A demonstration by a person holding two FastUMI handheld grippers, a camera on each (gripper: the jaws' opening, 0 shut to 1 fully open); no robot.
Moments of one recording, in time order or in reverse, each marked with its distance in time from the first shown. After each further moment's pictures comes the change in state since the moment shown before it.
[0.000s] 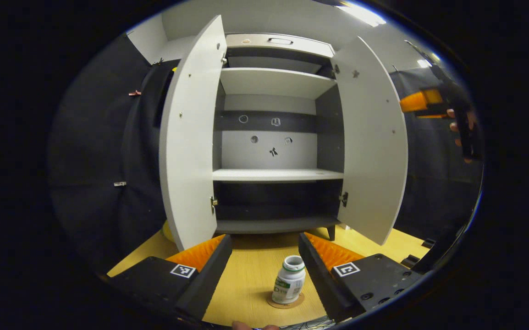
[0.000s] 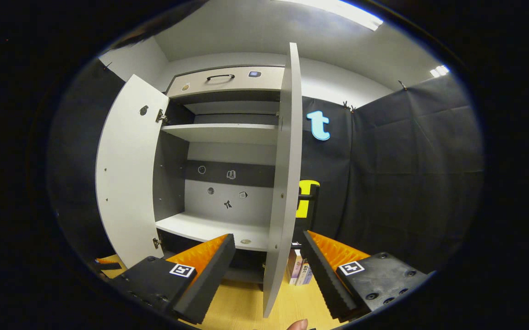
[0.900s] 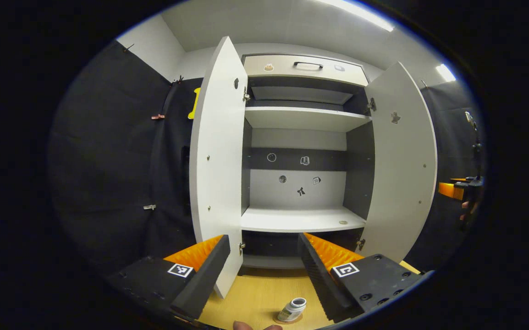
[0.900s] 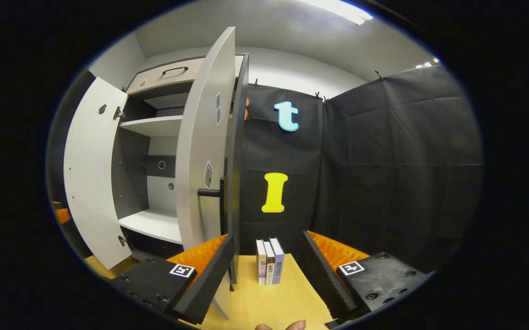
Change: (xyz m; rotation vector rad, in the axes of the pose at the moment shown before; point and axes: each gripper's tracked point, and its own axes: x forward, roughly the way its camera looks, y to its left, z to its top) left arm -0.008 0.016 0.152 0.010 -0.052 0.201; right arm 0.049 -0.121 -0.015 0.037 0.042 -0.137
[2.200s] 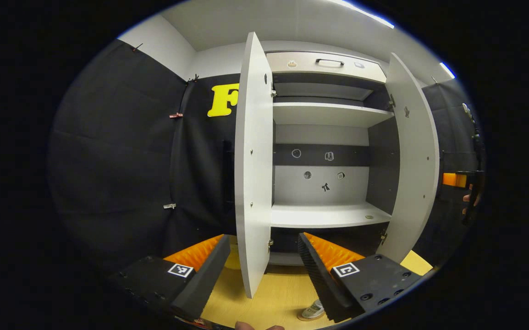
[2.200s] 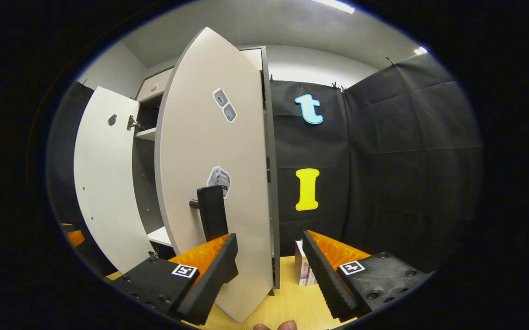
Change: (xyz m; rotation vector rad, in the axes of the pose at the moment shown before) left arm 0.005 0.066 -0.017 -0.003 0.024 0.065; right arm 0.018 0.107 -0.001 0.086 0.027 0.148
